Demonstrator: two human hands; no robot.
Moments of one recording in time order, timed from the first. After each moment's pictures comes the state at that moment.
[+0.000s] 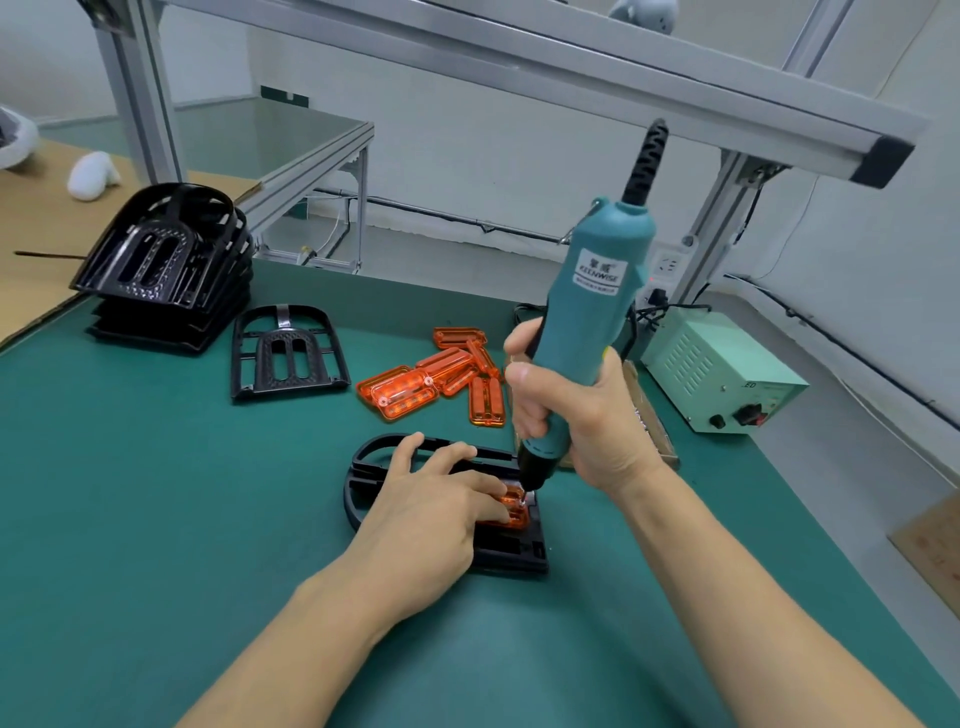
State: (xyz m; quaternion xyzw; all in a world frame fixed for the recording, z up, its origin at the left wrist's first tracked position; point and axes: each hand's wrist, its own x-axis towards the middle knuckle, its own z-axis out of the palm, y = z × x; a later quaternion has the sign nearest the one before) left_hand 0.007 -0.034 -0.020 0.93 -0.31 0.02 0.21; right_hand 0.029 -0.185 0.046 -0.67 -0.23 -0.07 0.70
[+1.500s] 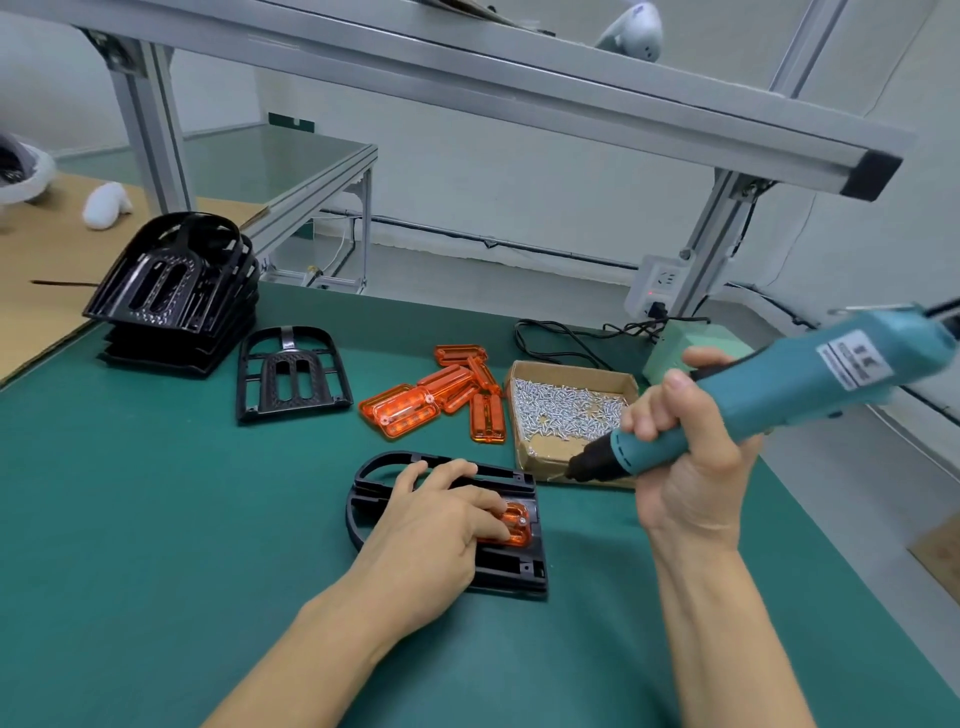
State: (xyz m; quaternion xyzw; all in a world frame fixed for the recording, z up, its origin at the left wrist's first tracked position) left_hand 0.009 -0.035 -0.025 0.92 -0.30 0.01 0.25; right_hand 0.003 -0.218 0.042 -0.48 -0.11 -0.35 0.80
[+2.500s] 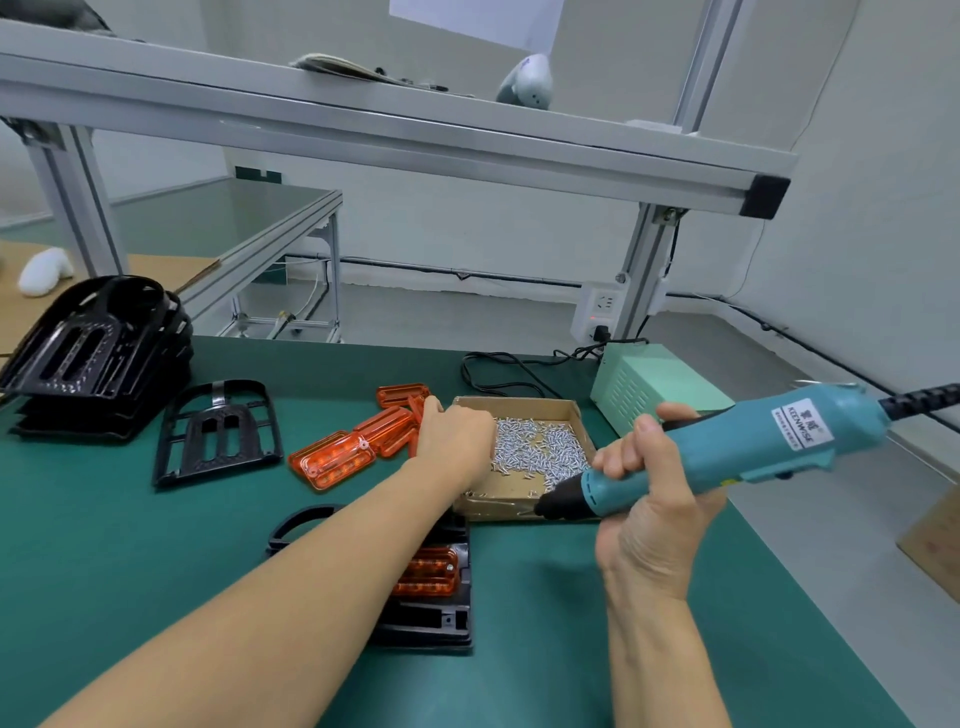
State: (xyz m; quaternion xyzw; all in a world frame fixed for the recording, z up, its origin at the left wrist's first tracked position) left_hand 0.126 -0.154 0.006 0.97 -0.22 0.06 0.05; right_hand 0.001 -0.252 0.033 -0.39 -0.01 -0.45 0.80
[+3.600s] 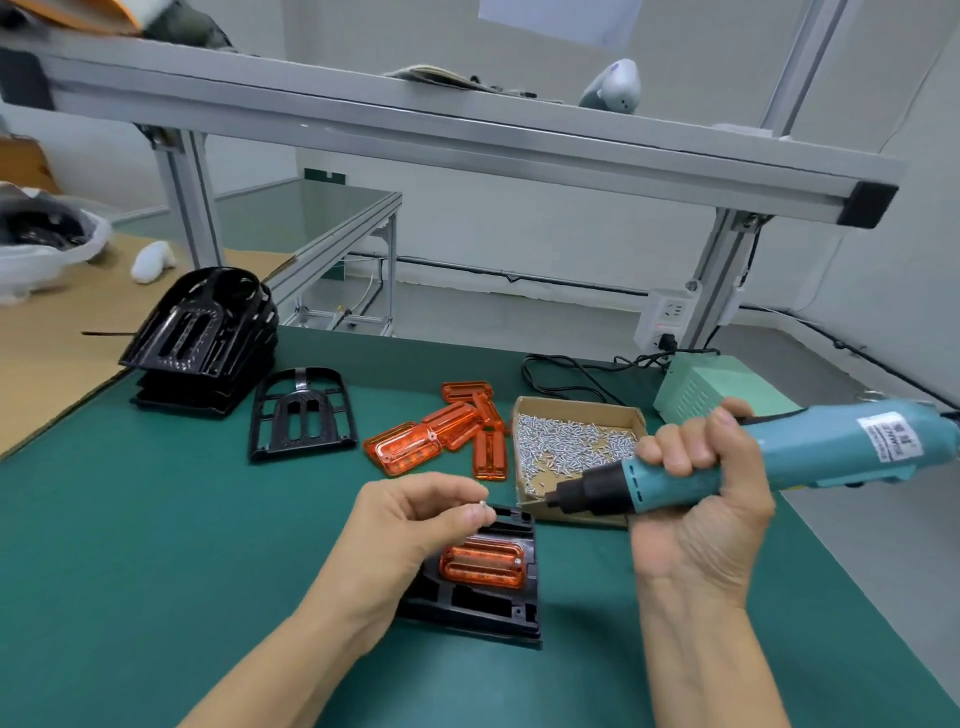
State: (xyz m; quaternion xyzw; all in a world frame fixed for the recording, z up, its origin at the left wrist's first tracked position) left_hand 0.000 -0.032 0.010 0.63 -0.10 -0.07 0.77; right_hand -0.007 -0.215 0.053 -0.28 -0.07 -0.32 0.90
